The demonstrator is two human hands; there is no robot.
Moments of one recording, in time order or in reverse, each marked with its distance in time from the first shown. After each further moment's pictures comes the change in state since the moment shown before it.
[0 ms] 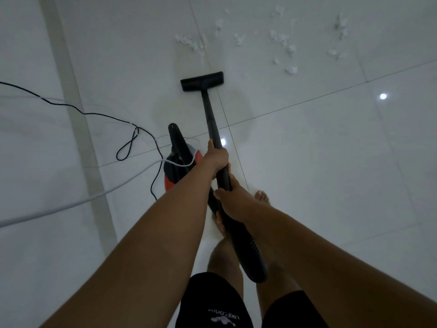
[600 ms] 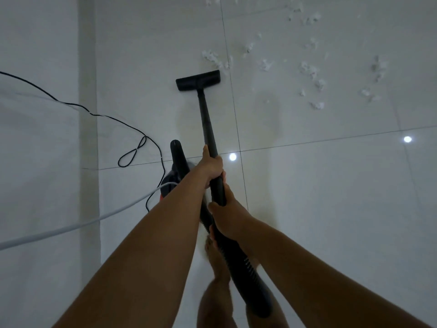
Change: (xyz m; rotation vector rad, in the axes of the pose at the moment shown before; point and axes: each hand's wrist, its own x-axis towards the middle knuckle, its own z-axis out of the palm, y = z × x) left_hand 0.094 0.042 -0.031 -0.183 0.061 -0.001; right_hand 0.085 -0.056 -0.026 -0.241 -0.073 -0.089
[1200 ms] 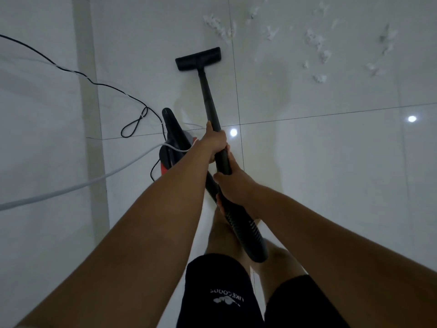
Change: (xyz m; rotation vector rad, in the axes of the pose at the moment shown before) left_hand -0.038 -0.001 0.013 -0.087 0.014 -0.064; right_hand -0.032 0.005 -0.011 0.009 0.012 0.072
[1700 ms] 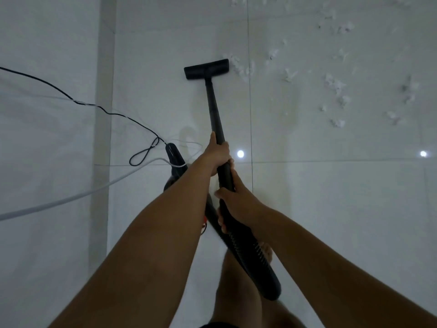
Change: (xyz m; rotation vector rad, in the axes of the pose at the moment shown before) left_hand 0.067 0.099 -0.046 -0.130 0.008 0.059; right_hand 0.075 -0.097 -0.010 -0.054 -0.080 -0.109
